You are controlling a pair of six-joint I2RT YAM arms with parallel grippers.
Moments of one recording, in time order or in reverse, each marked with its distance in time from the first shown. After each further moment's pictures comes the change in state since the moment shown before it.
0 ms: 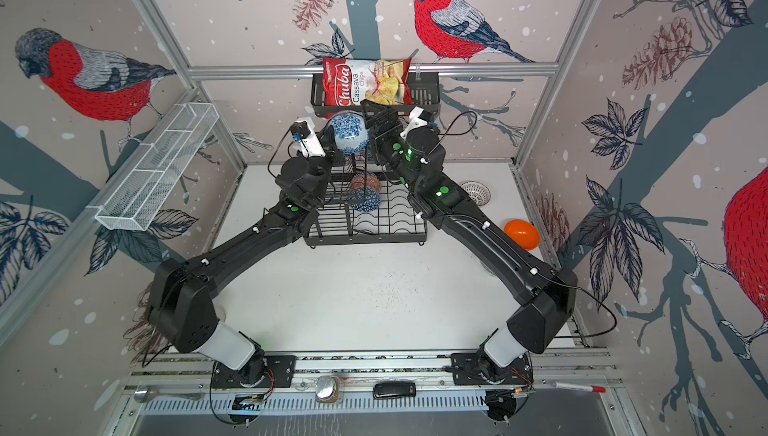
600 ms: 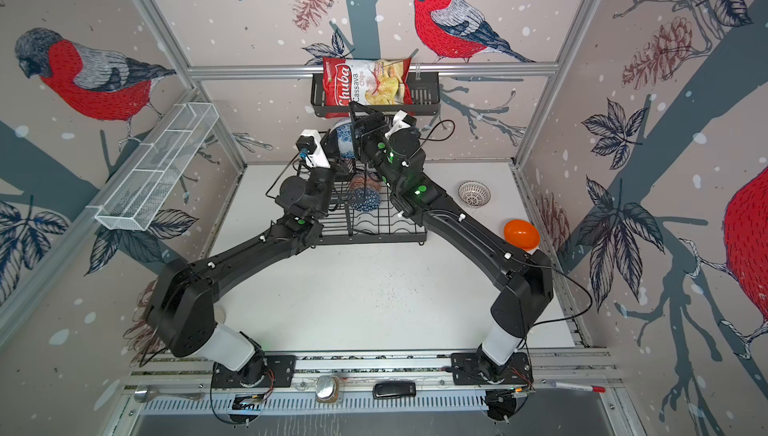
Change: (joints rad) left arm -0.068 -0.023 -0.124 0.270 0.014 0.216; right arm 0.031 0.106 0.038 0.154 0.045 0.114
